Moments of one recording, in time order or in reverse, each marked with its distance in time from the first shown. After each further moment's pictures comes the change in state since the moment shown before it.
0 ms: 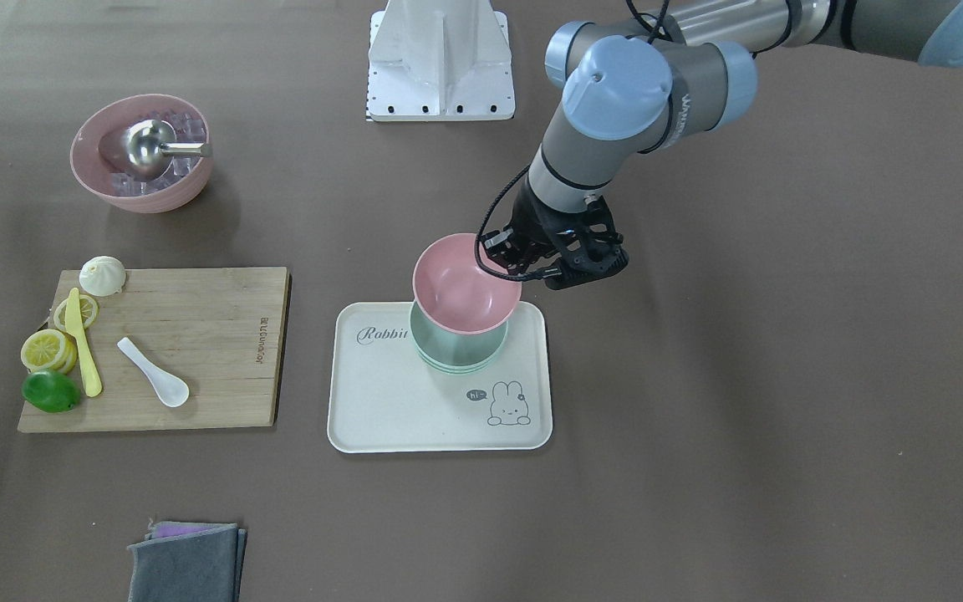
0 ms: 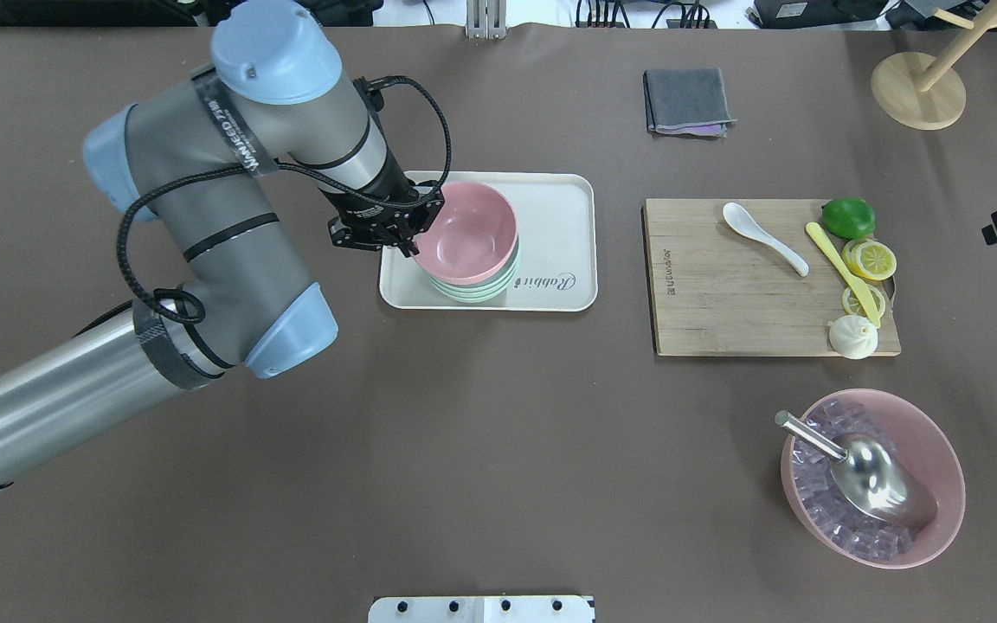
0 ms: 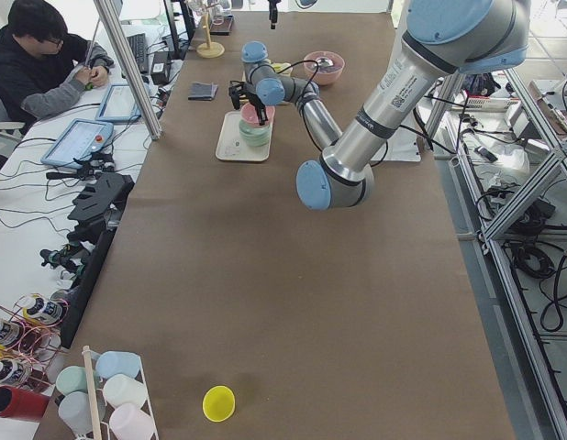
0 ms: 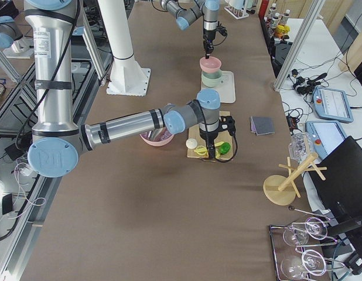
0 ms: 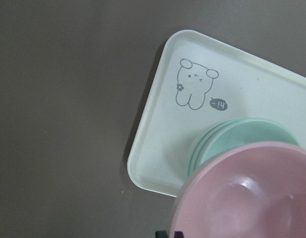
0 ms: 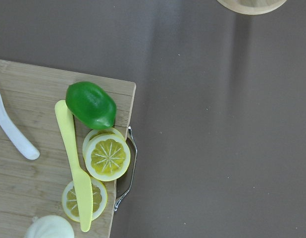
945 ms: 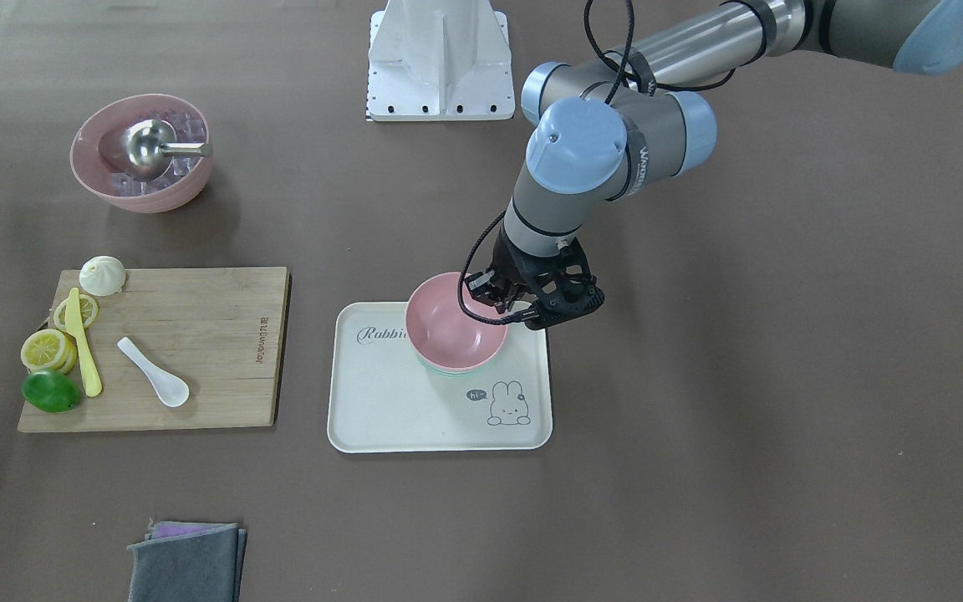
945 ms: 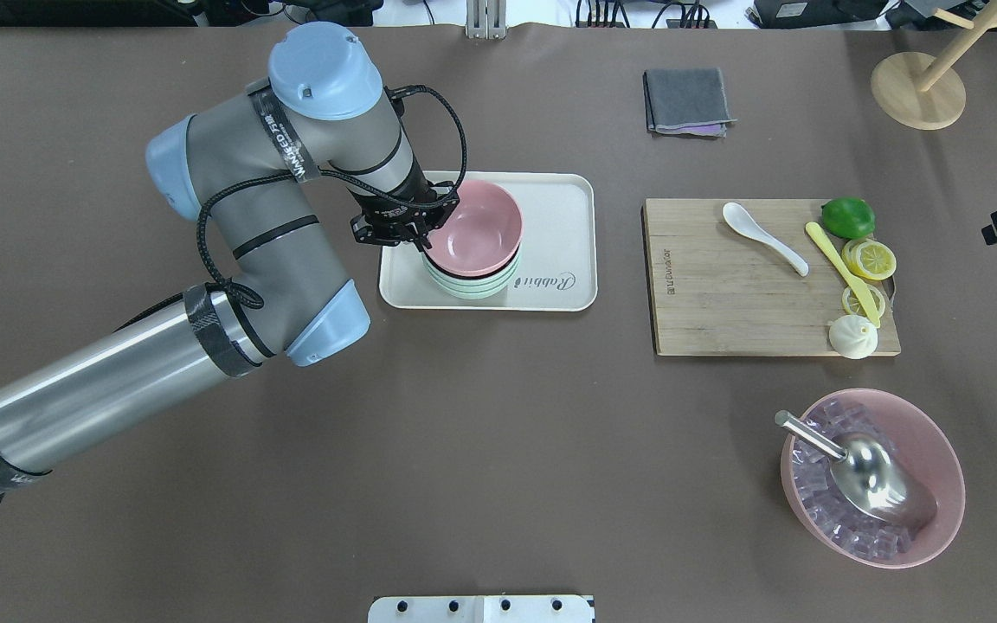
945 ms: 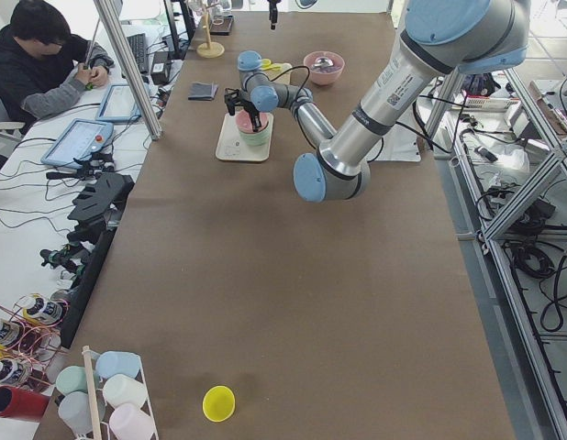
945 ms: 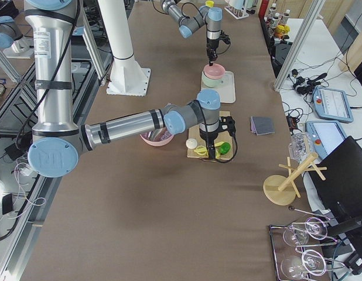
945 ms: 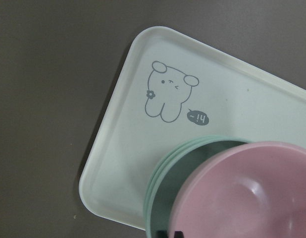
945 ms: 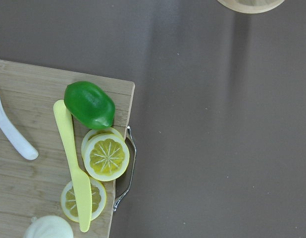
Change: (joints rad) left arm 0.010 -0.029 0.134 -0.090 0.042 -0.008; right arm 0.000 0.001 -0.002 -0.001 0.000 0.001
